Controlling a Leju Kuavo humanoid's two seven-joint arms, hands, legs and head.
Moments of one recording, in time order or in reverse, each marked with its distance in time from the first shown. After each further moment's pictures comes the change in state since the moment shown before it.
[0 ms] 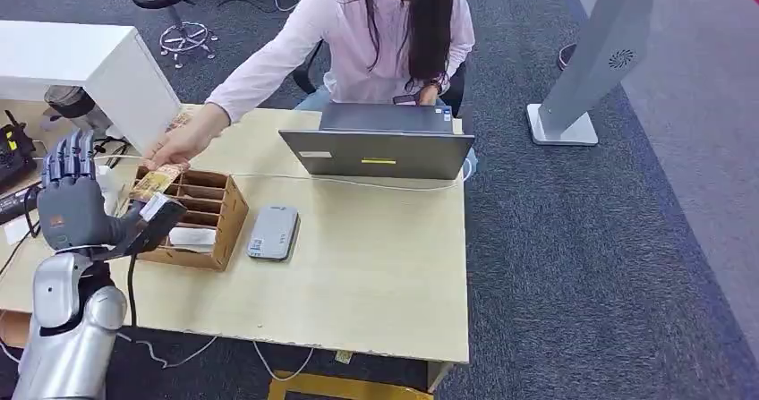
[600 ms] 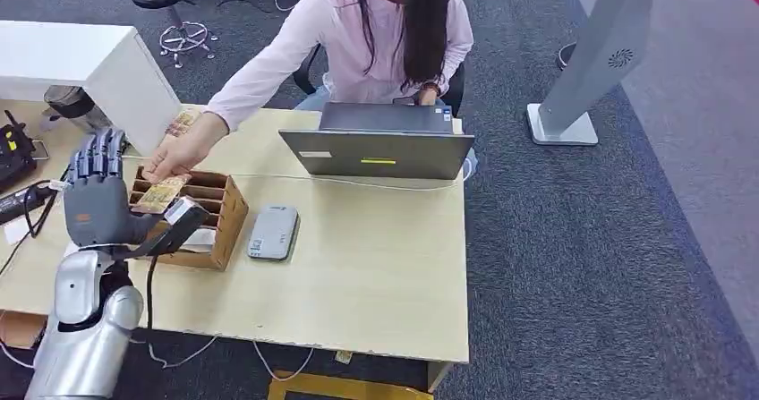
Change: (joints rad) left arm -0.010 -0.016 -0.066 0.005 -0.047 0.001 0.010; right arm -0.001 0.000 0.010 0.005 0.007 0.002 0.013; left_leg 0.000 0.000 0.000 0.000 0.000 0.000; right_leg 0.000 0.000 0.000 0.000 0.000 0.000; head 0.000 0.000
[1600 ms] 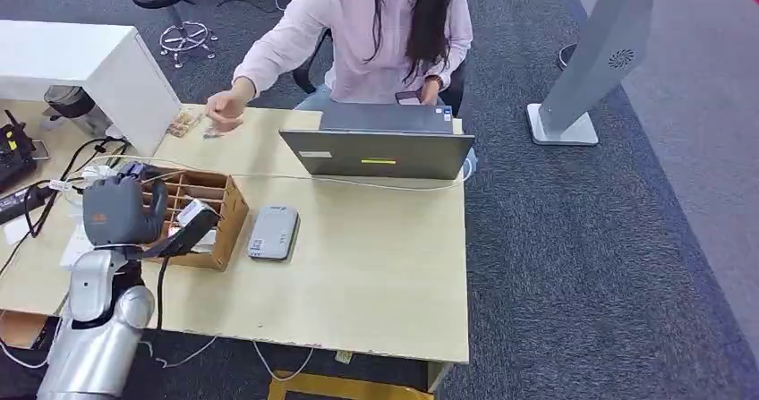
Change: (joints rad) left arm -0.011 -0.016 -0.044 0.040 0.021 0.000 -0.023; right arm 0.000 0.000 0.014 0.003 0.001 -0.001 -0.002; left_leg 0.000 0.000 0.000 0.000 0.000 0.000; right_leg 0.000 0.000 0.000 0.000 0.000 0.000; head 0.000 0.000
